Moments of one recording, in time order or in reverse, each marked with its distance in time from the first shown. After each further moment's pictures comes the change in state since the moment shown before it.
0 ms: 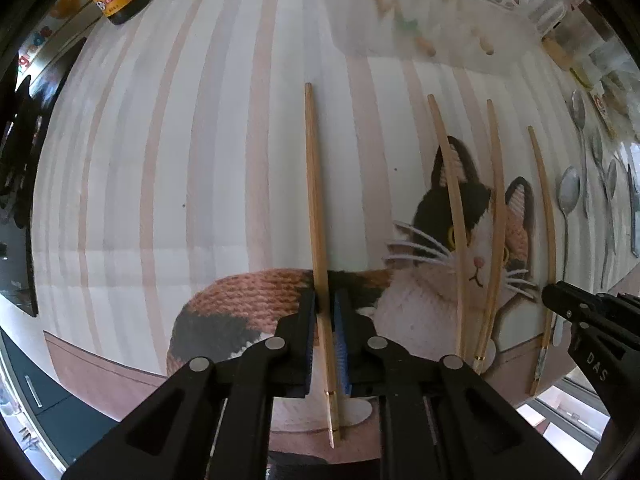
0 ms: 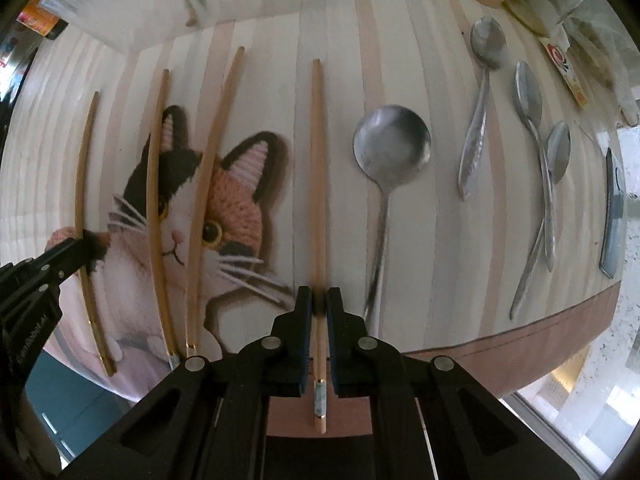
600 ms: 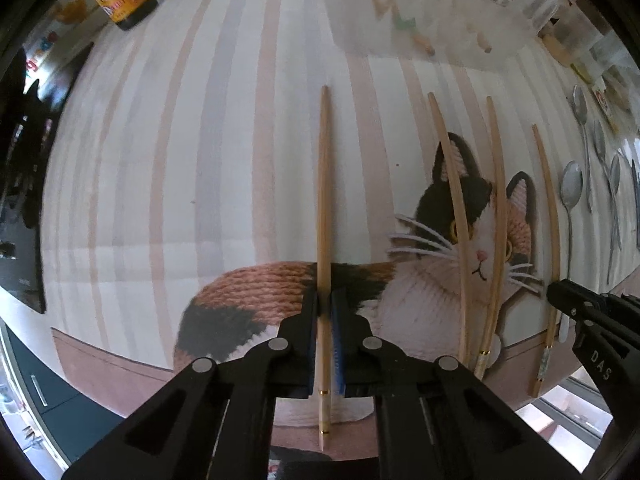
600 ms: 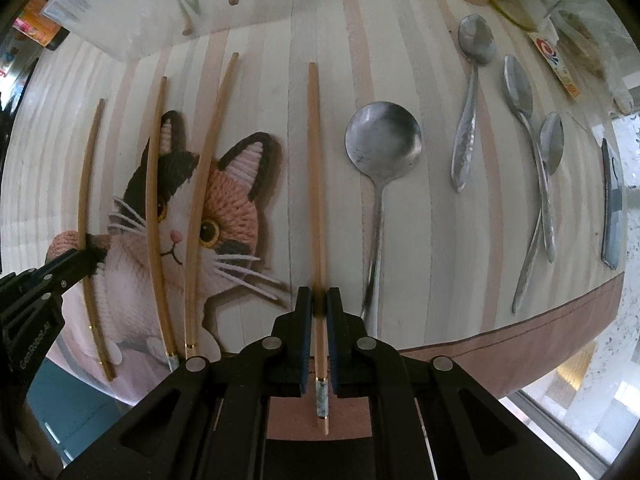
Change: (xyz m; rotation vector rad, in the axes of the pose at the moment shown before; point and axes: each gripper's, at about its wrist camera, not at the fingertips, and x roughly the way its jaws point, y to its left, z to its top) left arm -0.005 -0.025 -0.013 0.003 -0.029 0.054; right arm -0.001 -0.013 -0.014 0.029 -0.045 0.021
